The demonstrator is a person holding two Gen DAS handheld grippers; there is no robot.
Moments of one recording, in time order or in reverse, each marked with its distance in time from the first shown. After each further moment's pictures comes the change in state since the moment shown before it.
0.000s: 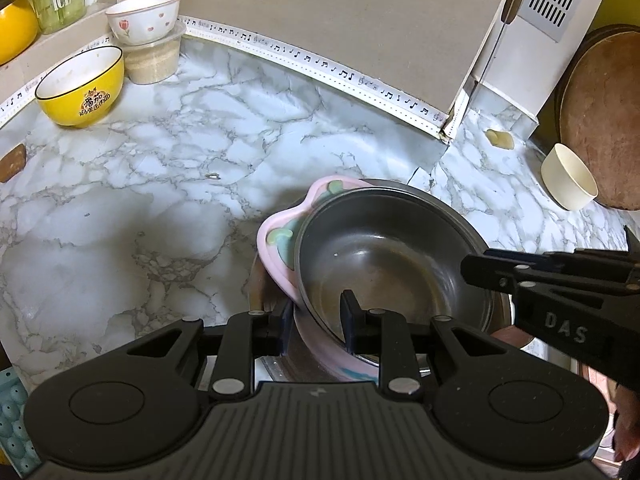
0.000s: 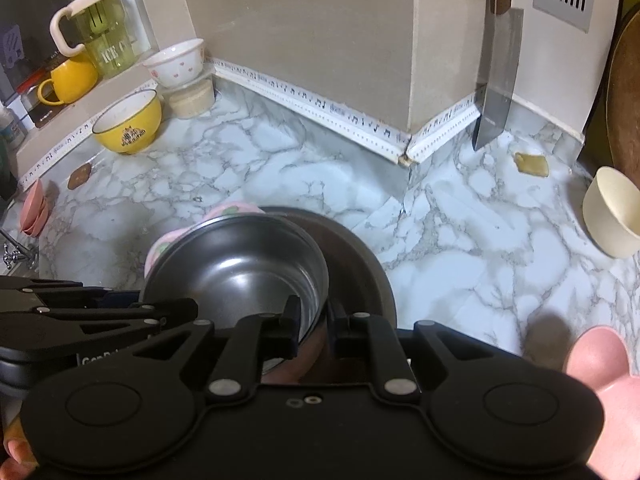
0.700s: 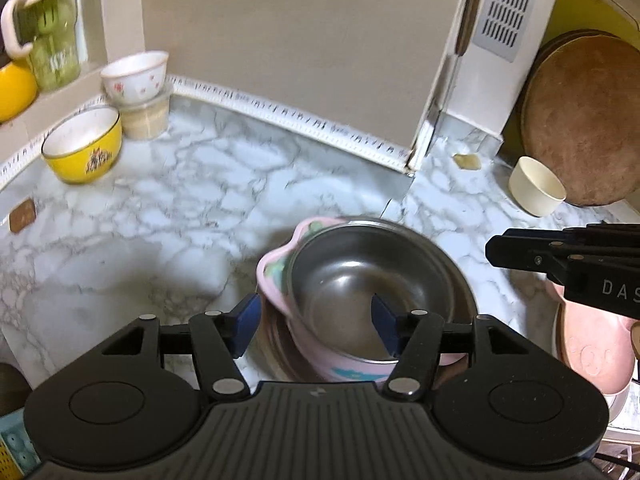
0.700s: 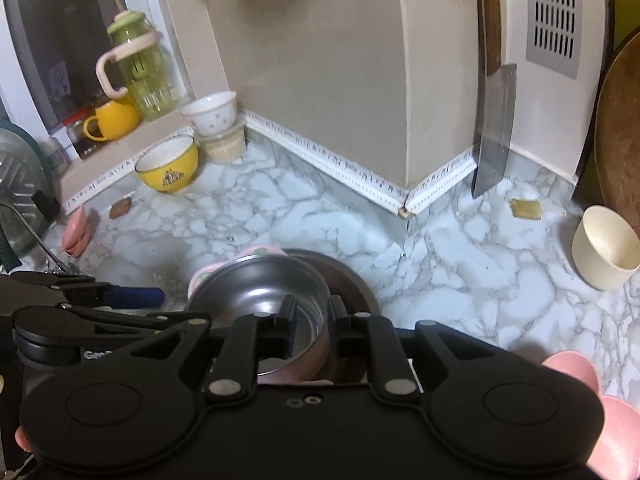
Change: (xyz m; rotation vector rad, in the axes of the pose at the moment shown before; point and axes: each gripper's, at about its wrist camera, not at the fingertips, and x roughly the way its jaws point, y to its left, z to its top) left arm -0.049 -0.007 -0.003 0.096 -0.126 -0.032; right arm -0.058 -0.018 -0.001 -0.021 -0.141 0.103
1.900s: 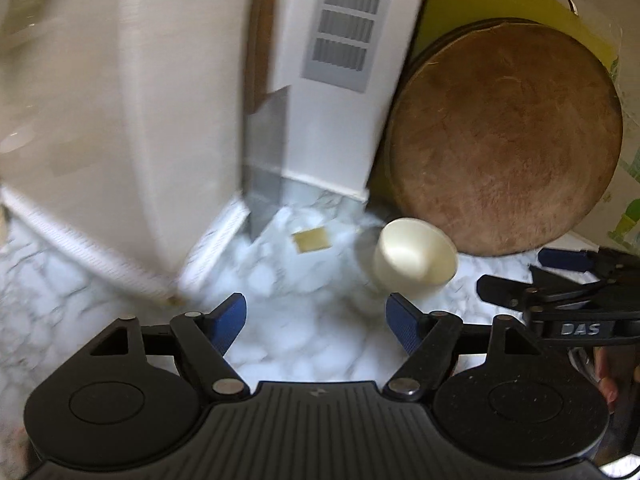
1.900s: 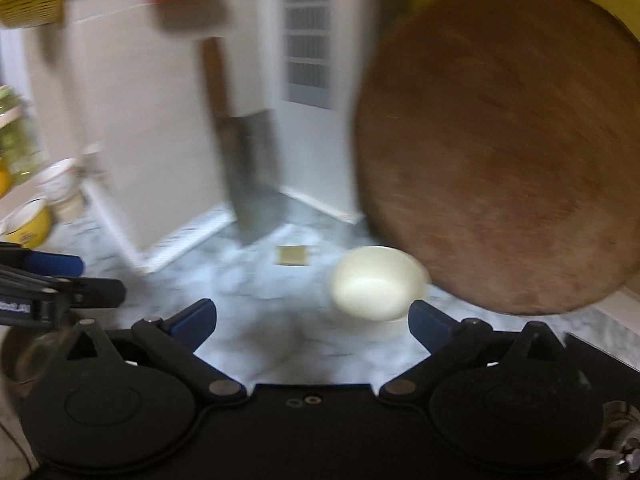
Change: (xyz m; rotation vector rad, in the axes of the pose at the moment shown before) left arm 0.076 -0.216 0.114 0.114 -0.065 -0.174; right arm -0.053 -0.227 0.012 0.095 -0.100 -0.324
